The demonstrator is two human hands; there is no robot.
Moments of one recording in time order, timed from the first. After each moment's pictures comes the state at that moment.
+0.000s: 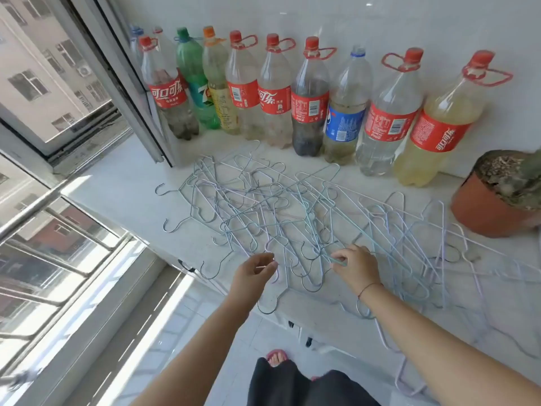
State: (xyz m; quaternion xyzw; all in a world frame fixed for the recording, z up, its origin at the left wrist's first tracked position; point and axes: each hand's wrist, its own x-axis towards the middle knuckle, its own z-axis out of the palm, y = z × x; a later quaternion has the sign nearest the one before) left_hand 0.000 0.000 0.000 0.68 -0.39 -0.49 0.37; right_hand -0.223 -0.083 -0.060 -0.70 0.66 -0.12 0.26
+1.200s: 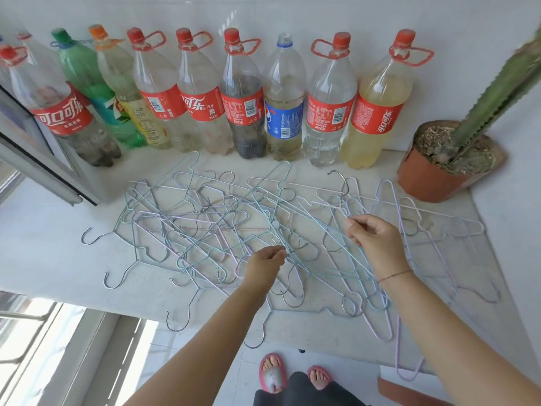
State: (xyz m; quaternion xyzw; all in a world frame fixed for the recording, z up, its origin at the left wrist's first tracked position) left_hand -0.047 -0.100 -0.026 0.64 -0.42 -0.58 0.27; right_hand -0.252 -0.089 0.024 -0.38 0.67 -0.50 0.40
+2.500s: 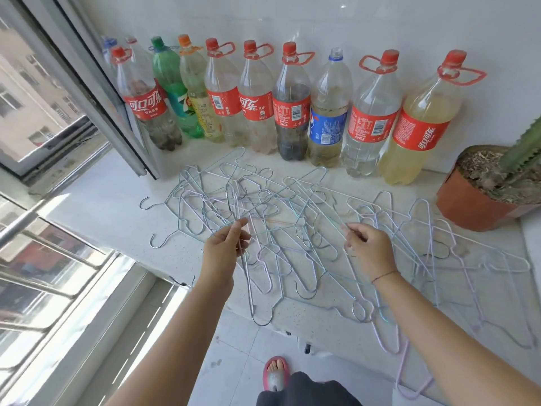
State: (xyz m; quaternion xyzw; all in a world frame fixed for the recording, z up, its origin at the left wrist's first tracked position) left_hand 0.012 -0.052 0.061 0.63 -0.27 -0.48 0.54; right_hand -0.238 -0.099 -0.005 -0.54 0.64 -0.41 0.36
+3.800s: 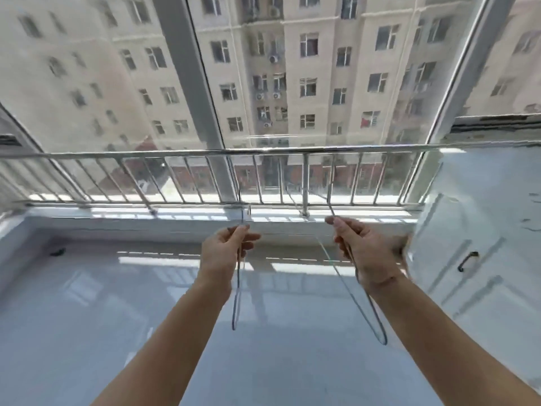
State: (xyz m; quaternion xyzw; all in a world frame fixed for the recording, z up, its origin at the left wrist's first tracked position) left_hand 0.150 0.661 0.129 0.71 0.07 -0.04 0.70; right_hand 0.114 0.444 0.117 -0.60 0.14 -0.11 0.78
